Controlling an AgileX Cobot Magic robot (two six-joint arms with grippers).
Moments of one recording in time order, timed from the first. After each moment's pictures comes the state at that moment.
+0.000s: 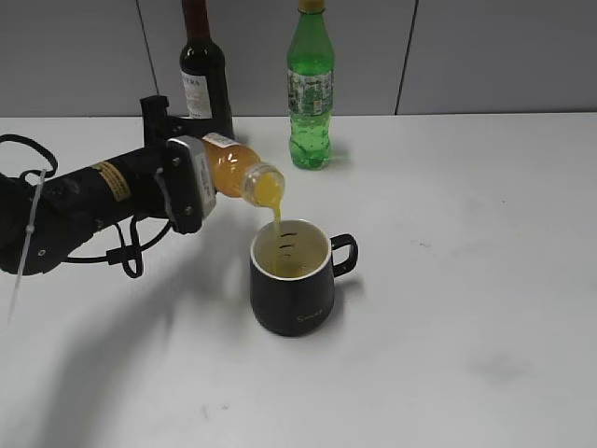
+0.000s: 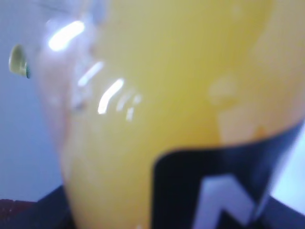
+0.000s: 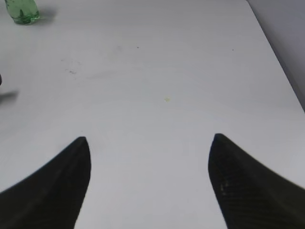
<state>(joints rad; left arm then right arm) -0.35 2.03 -0.83 0.35 -1.00 1.28 0.03 0.00 -0.41 0.03 0.94 0.02</state>
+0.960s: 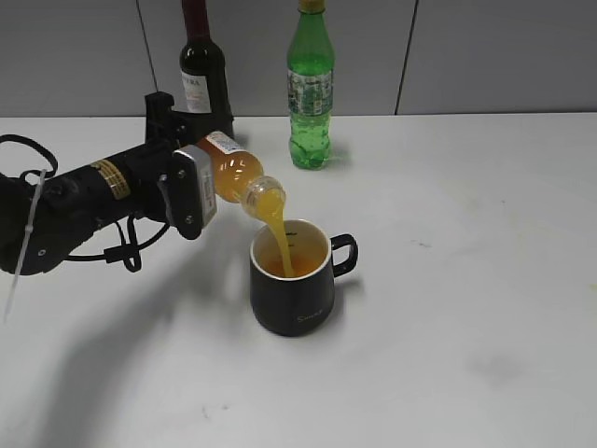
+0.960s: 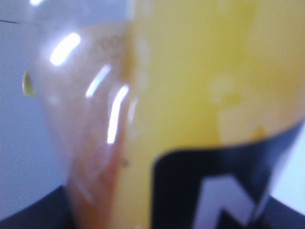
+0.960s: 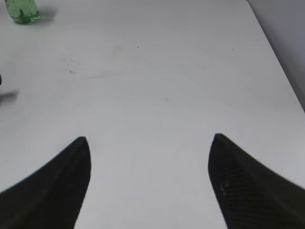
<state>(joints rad) -0.35 2.03 -0.83 0.35 -1.03 1.43 0.03 0.00 -0.41 0.03 0.94 0.02</state>
